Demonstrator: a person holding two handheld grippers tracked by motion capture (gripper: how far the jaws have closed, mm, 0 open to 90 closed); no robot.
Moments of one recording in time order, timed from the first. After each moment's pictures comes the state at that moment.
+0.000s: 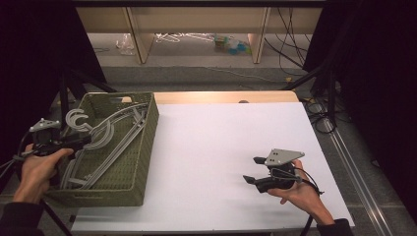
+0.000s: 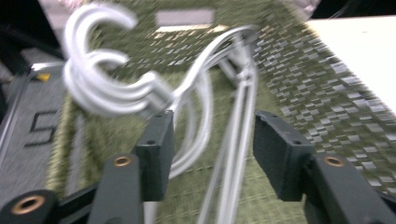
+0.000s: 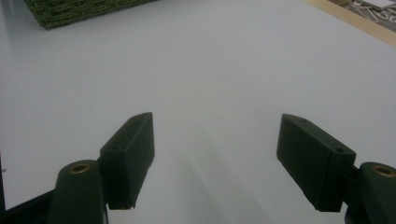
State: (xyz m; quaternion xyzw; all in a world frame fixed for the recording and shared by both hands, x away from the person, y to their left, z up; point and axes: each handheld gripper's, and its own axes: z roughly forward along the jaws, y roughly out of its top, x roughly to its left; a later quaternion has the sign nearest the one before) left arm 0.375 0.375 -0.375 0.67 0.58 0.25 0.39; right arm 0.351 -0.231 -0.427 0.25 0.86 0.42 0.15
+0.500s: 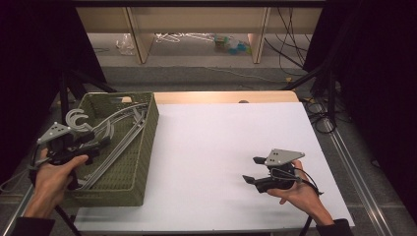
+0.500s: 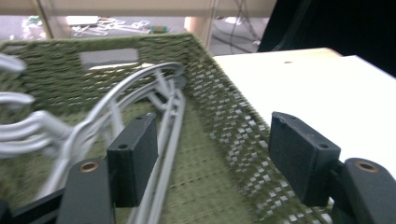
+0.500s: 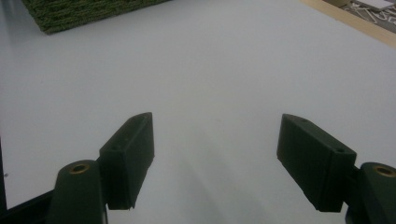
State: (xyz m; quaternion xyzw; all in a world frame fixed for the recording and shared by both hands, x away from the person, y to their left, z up) left arm 0.349 0.320 -0.367 0.67 0.51 0.25 0.49; right arm 0.349 -0.230 -0.427 0.25 0.86 0.43 0.14
